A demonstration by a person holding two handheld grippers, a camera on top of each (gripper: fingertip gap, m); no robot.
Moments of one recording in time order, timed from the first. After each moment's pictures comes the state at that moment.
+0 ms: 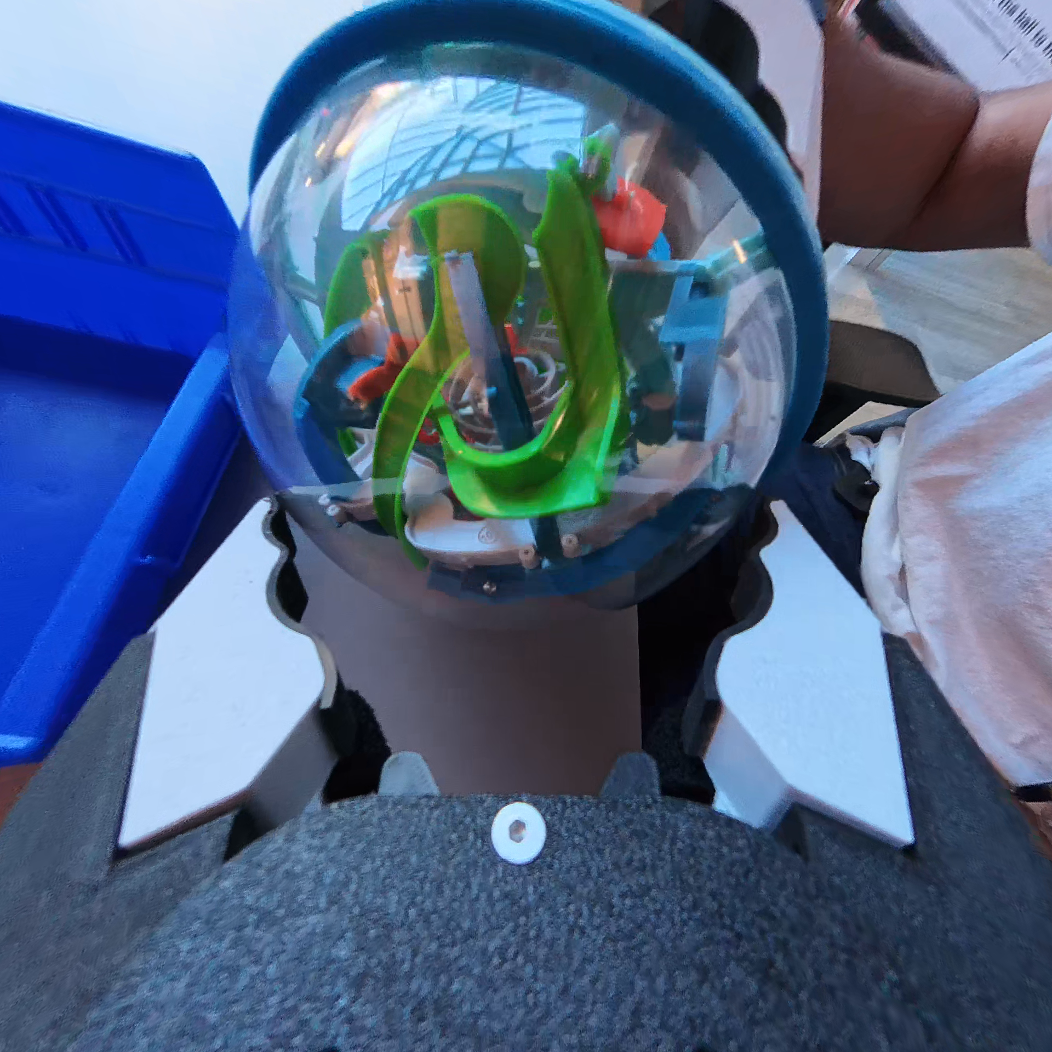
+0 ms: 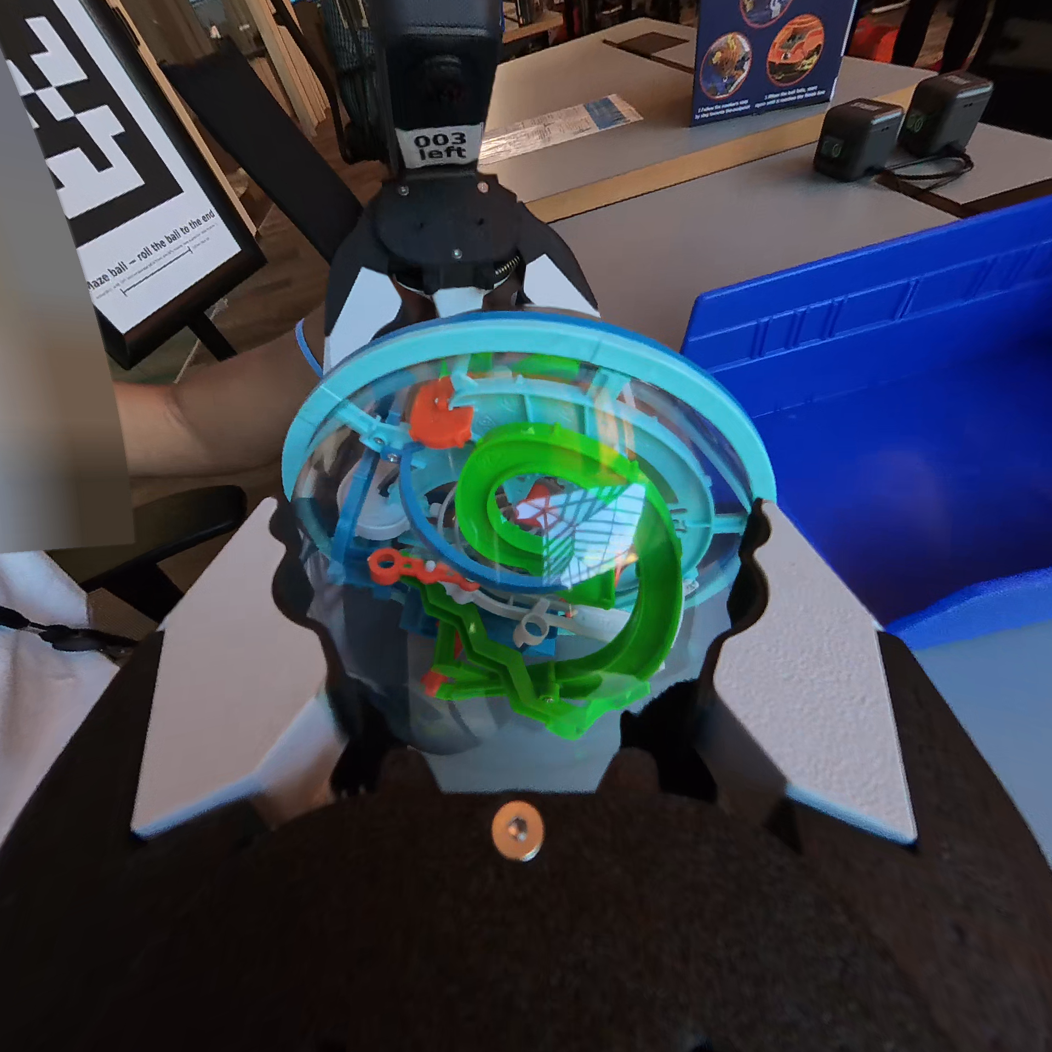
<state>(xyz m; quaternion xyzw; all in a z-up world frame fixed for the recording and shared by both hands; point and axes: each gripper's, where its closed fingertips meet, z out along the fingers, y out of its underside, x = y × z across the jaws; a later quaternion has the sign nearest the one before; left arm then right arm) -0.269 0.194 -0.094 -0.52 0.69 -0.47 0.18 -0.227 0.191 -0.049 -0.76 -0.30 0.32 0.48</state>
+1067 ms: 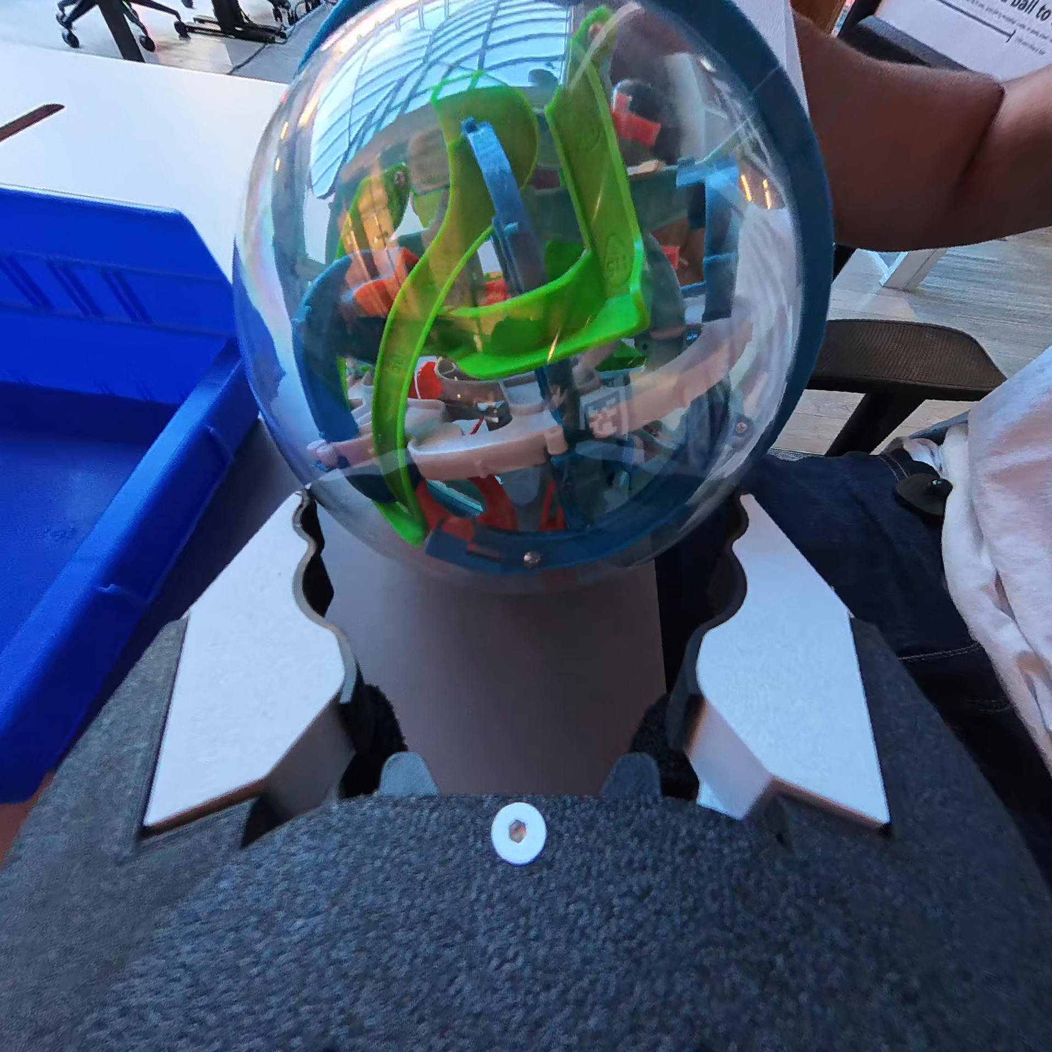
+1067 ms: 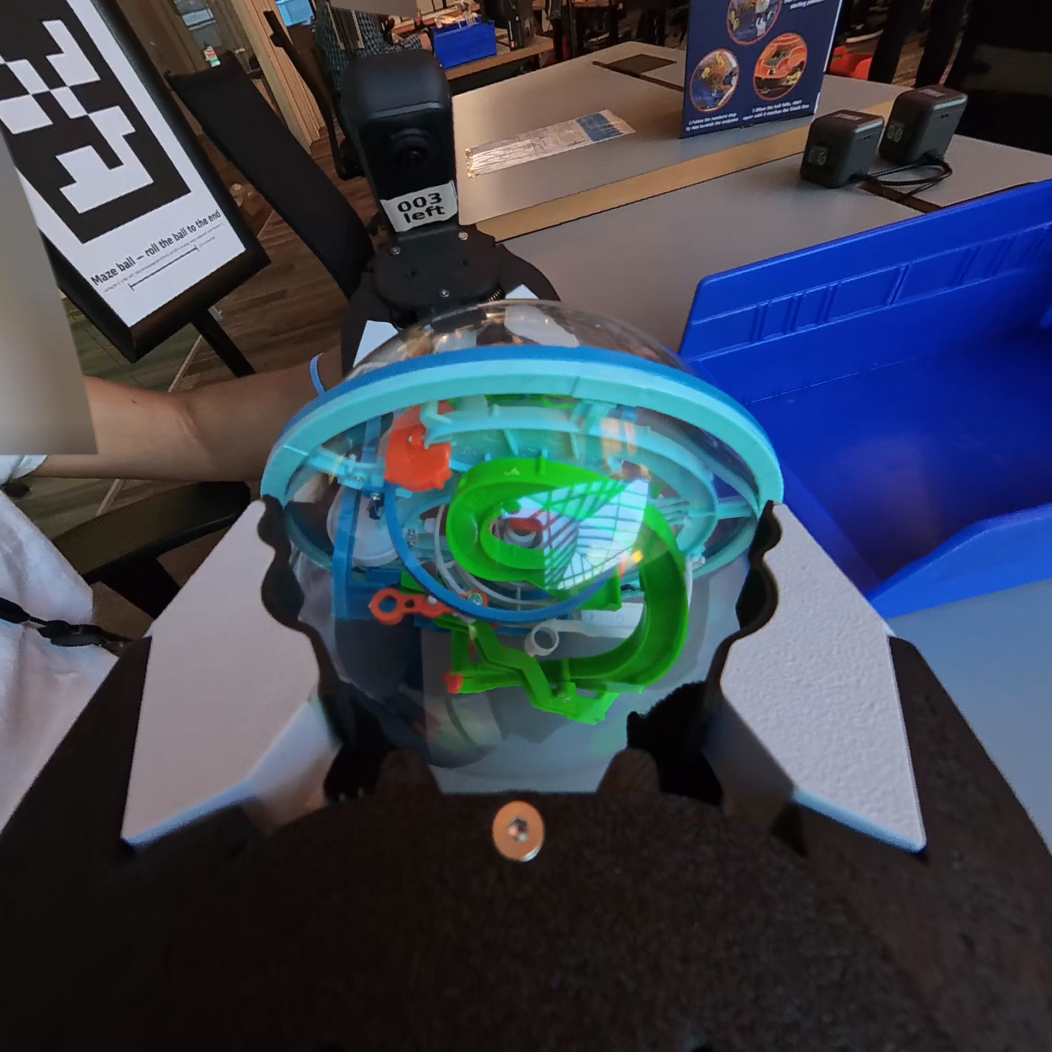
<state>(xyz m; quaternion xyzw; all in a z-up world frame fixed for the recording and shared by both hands) -0.265 0.179 -0.107 -0.48 0.69 -0.47 0.26 -0.220 0.171 -0.054 -0.75 -0.29 0.32 0.50</state>
